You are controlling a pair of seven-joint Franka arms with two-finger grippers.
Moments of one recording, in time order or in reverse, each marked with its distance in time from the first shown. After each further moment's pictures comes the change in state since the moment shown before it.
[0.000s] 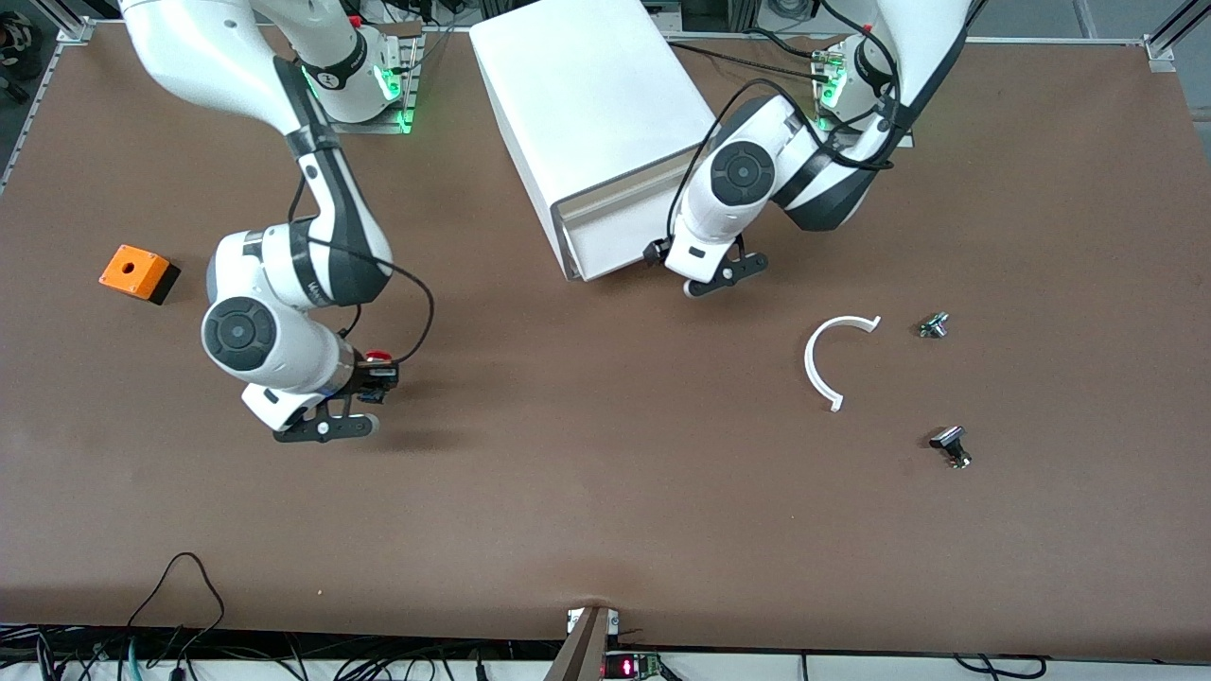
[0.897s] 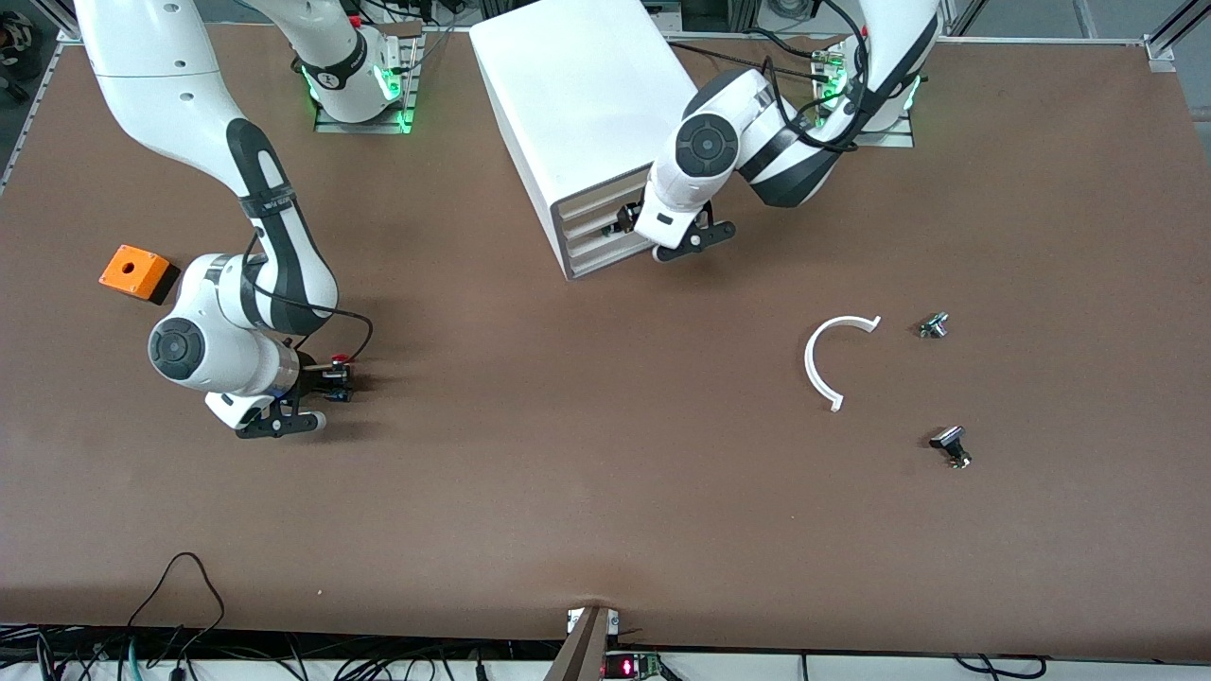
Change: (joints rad) left arm 0.000 0.001 -0.096 -0.028 -0.061 -0.020 -0.026; right arm -0.130 0.057 0.000 -0.165 0.128 0.184 -0.238
